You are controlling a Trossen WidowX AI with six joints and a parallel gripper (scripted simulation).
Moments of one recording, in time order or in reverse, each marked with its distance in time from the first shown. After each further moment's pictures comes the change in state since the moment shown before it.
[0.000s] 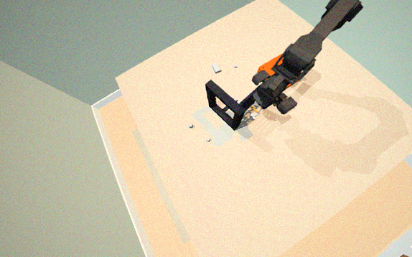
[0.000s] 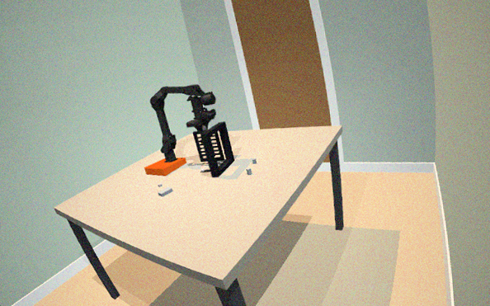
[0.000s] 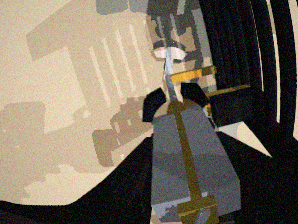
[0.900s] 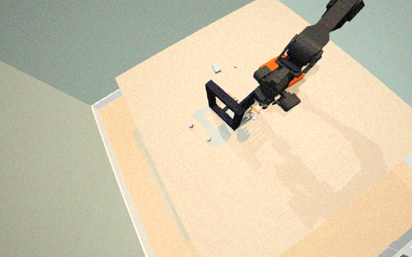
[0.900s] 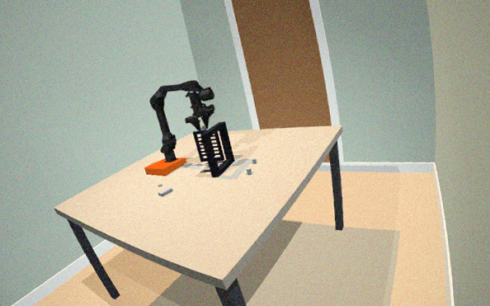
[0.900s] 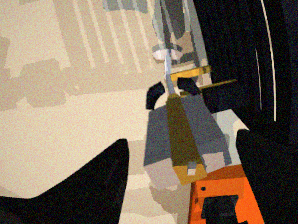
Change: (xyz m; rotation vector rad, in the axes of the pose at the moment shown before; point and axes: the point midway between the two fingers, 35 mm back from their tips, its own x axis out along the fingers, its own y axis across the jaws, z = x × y) arm -0.024 0.000 0.001 0.009 -0.020 0.005
